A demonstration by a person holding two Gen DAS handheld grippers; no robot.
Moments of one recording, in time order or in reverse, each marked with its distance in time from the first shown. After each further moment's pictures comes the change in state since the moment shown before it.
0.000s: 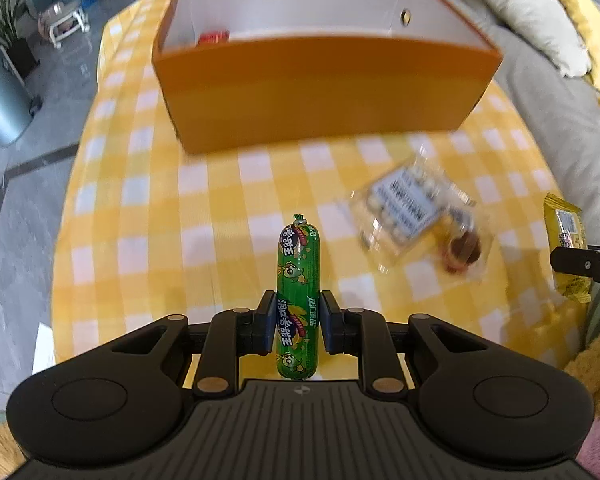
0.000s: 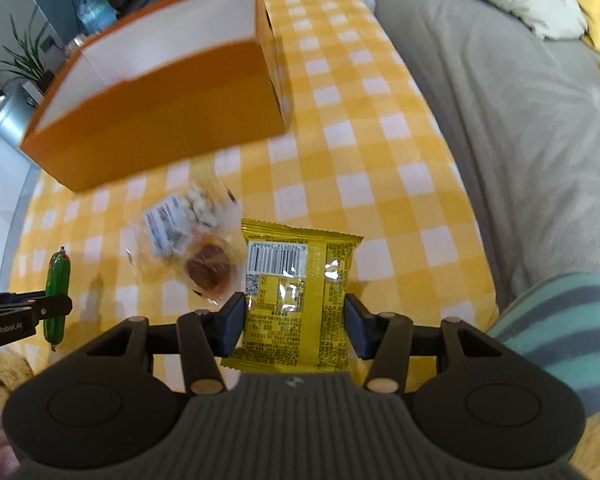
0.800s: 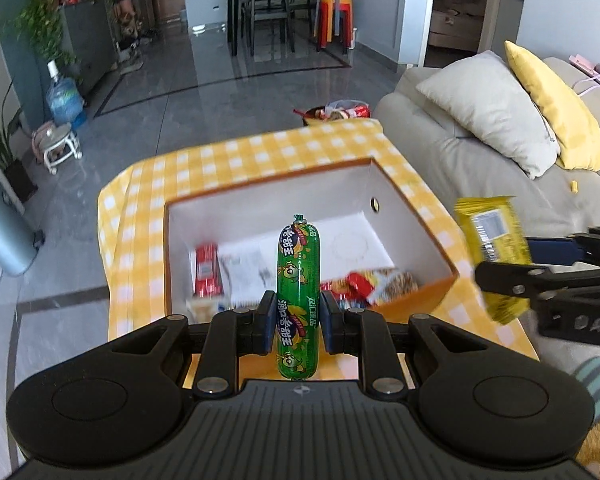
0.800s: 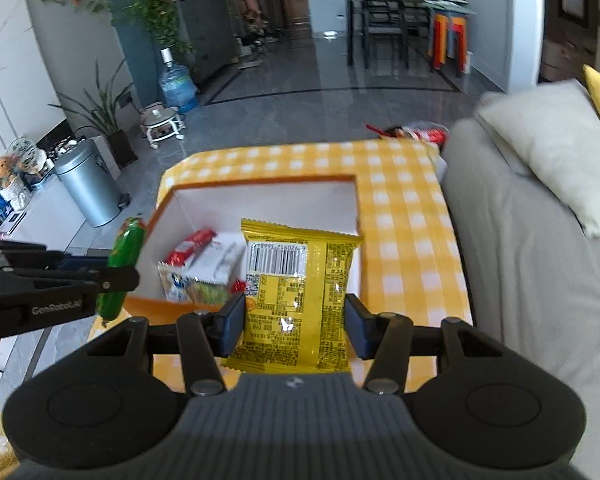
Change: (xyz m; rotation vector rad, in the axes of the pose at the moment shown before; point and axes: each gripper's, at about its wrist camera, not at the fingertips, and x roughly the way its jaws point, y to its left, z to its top) left arm -0.075 -0.027 0.138 0.127 -0.302 0.009; right arm -0.078 0.065 0.127 -0.210 -0.312 0.118
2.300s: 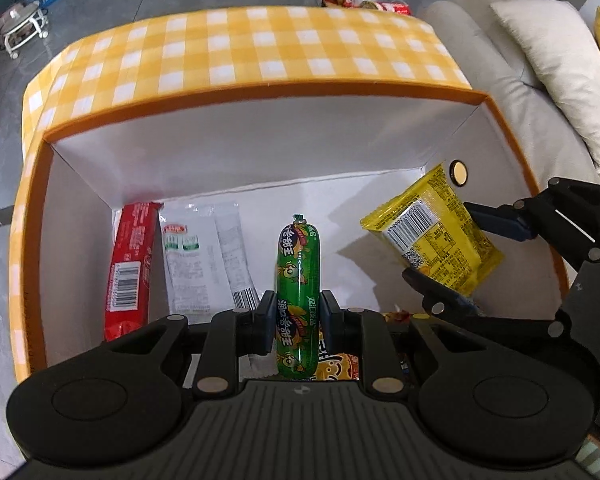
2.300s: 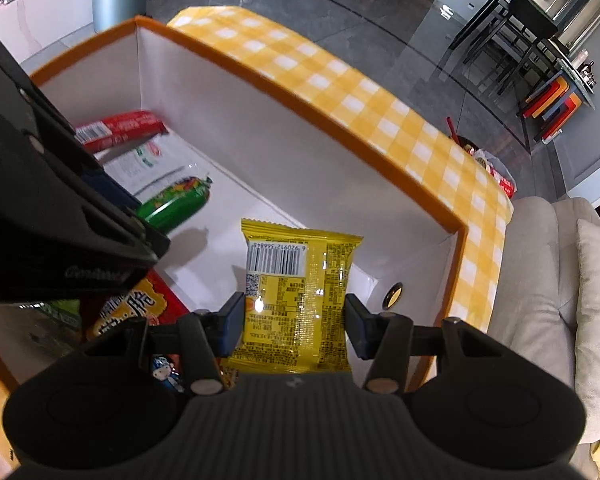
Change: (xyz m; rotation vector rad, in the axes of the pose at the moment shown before) left arm 0.208 0.037 0.039 -0.169 0.383 -0.090; right arm 0.244 0.025 0.046 -0.599 0.287 -0.110
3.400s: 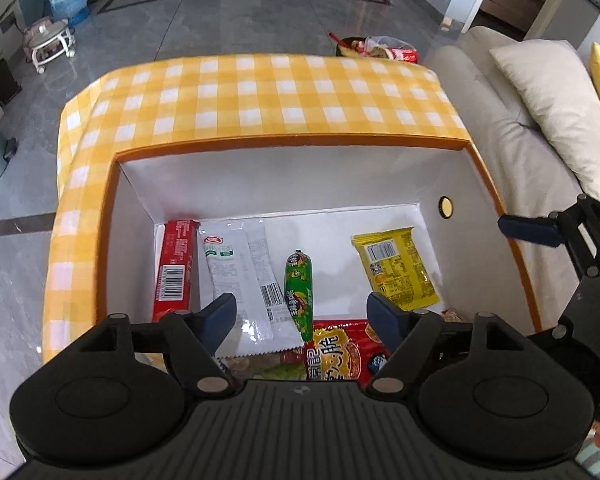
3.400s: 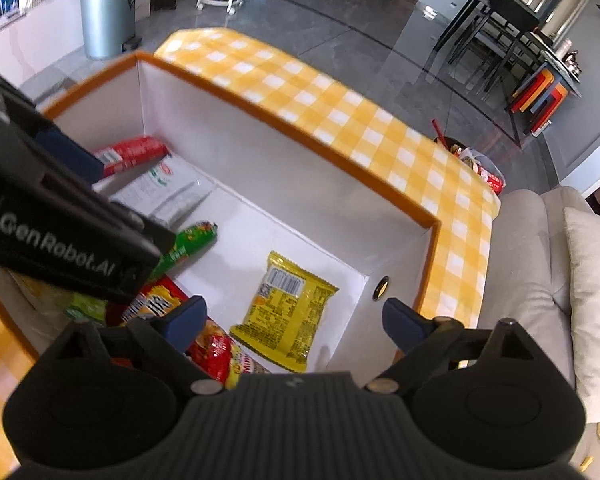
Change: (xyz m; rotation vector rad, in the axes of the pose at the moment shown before) left arm -0.060 0.004 -0.019 -0.035 -0.134 0.028; right arm -0.036 -0.003 -0.003 0.078 -0.052 -0.003
